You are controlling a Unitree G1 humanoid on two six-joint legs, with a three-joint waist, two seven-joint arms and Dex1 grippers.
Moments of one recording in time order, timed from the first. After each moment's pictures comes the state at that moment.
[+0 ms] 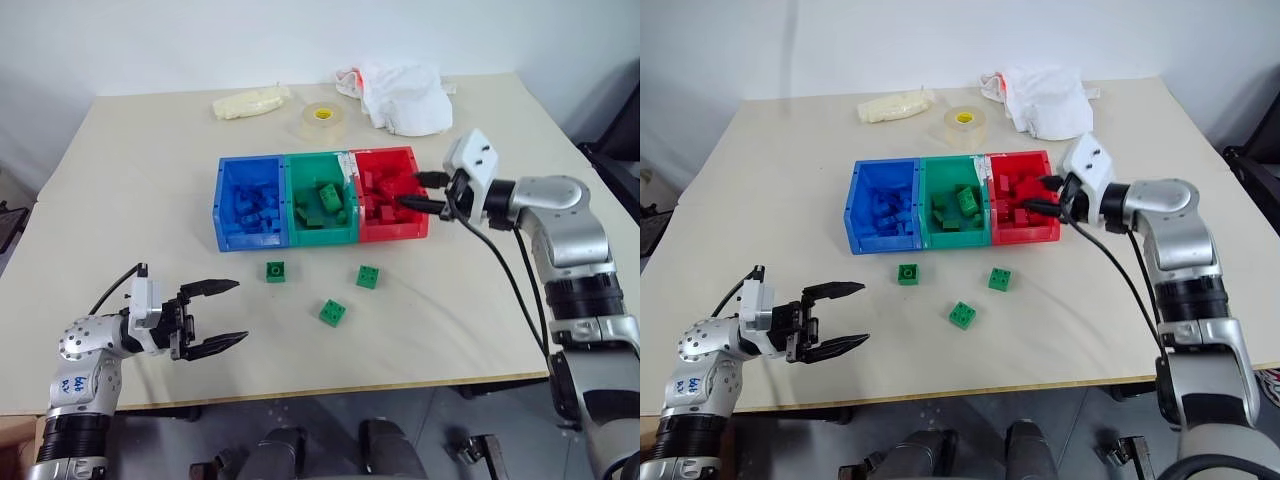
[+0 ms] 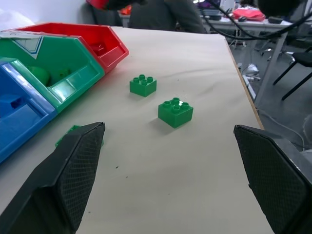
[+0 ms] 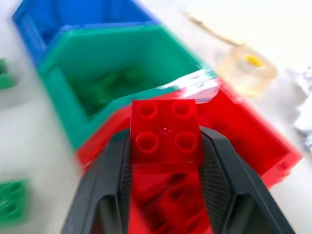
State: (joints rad) left arm -0.16 0.58 0.22 0.18 -0.56 -0.10 -1.40; right arm -0.97 -0.61 0.07 0.51 0.14 0.17 1.05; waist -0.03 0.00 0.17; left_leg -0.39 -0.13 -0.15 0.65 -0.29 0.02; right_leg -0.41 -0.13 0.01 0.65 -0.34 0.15
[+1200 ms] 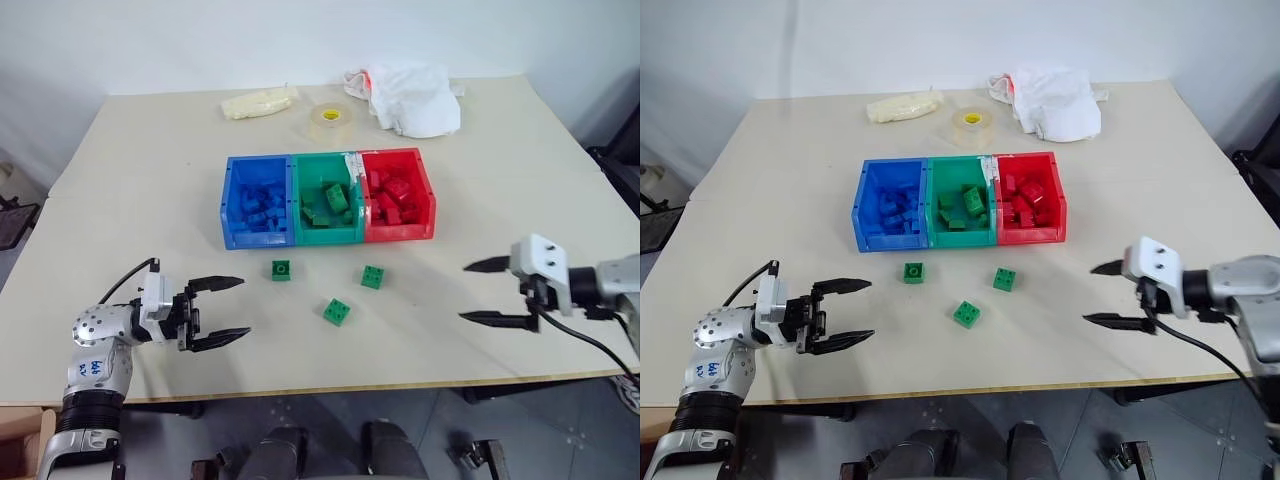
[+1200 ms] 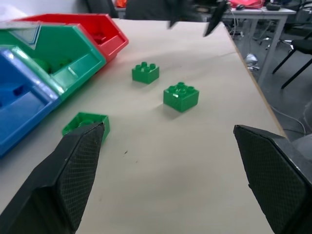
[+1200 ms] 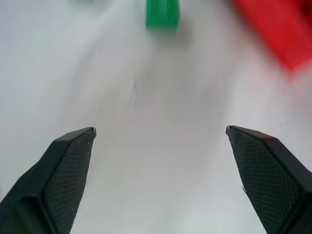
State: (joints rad) left arm -0.27 0.58 0.18 0.37 -0.50 -0.20 -1.46; right arm -0.21 -1.05 -0.16 0.03 0.30 0.25 1.35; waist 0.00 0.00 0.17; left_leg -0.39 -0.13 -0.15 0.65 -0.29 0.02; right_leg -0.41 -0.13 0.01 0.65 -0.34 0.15
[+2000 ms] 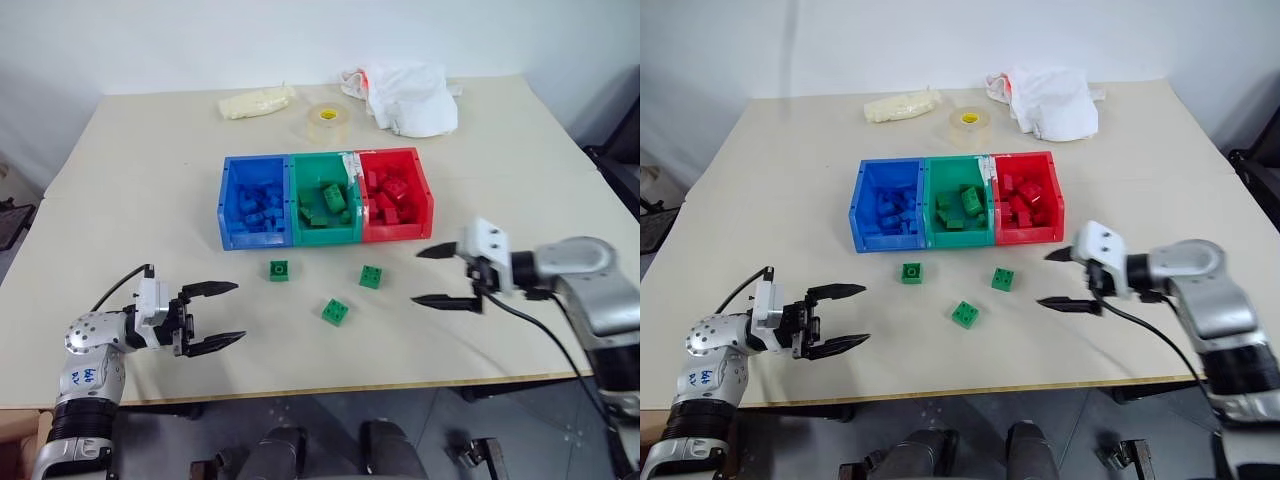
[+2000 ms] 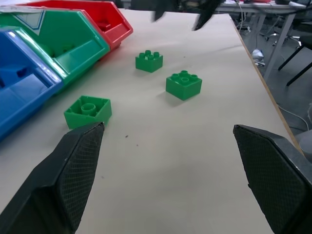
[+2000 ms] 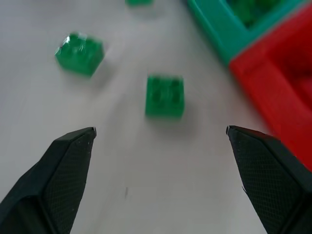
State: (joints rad) left arm -0.21 0.59 0.19 0.31 -0.50 -0.20 -1.42; right arm -0.58 -0.75 0.15 0.10 0.22 0.28 1.27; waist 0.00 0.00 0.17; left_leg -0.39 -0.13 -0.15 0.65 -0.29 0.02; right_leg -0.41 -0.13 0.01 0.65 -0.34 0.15
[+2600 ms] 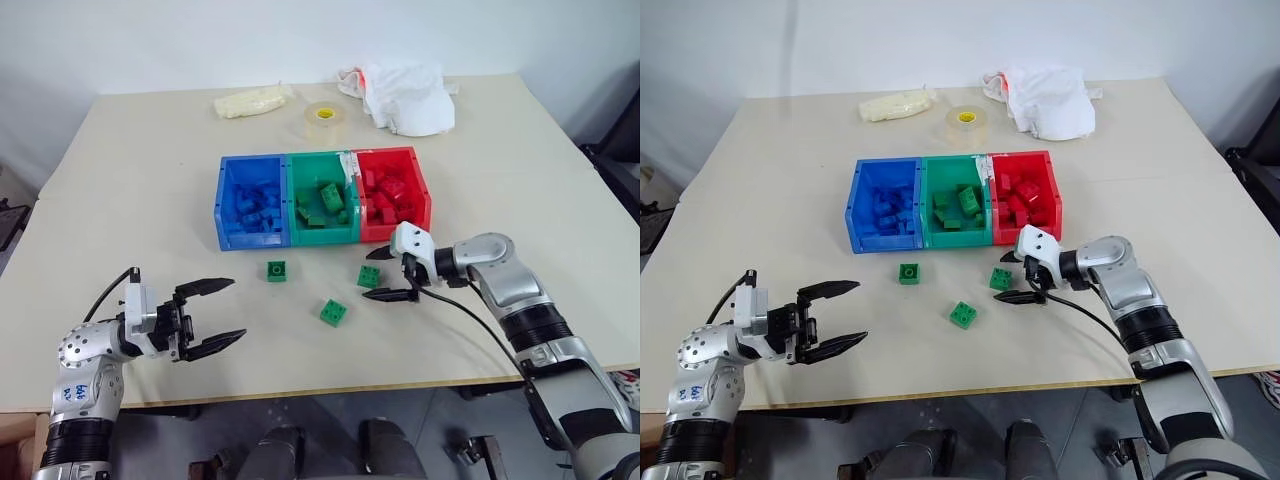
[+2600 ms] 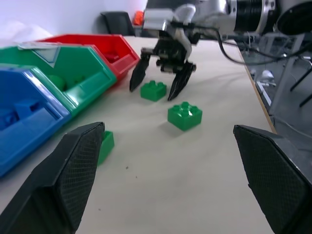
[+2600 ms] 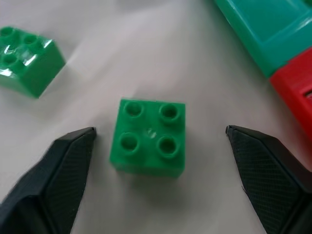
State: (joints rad) left arm -0.11 0.57 0.24 0.14 -0.60 -0.15 -1.34; right arm -0.75 -0.54 0.26 0.49 0.09 0.12 1.24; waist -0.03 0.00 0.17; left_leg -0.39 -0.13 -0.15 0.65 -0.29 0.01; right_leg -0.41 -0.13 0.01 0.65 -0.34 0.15
